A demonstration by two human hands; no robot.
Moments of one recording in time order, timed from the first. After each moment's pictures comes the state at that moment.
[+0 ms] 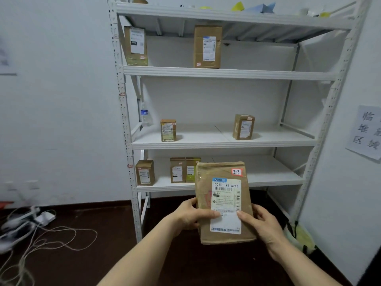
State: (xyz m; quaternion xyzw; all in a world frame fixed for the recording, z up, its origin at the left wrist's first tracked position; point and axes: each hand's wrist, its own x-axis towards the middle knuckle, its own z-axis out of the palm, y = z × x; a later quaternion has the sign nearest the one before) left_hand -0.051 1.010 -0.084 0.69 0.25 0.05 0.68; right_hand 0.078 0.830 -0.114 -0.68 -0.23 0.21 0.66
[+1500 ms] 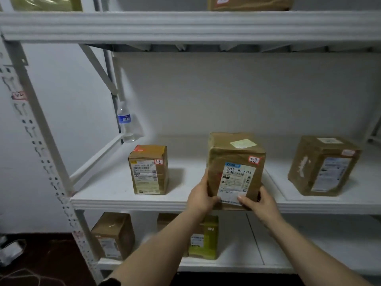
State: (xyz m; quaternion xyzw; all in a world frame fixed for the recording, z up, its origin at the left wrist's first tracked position) left_hand 0.440 1.440 -0.088 0.82 0.30 0.23 0.43; right_hand 0.566 1.318 -0.106 -0.73 -0.28 0.18 0.59
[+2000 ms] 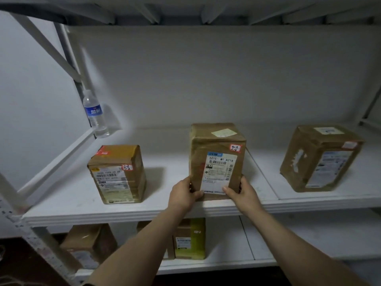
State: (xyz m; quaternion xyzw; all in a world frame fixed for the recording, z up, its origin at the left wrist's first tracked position) left_hand 0.496 1.489 -0.113 0.83 0.36 0.16 0.40; right_hand 0.621 1.369 -0.127 -0.77 -0.27 0.19 0.54
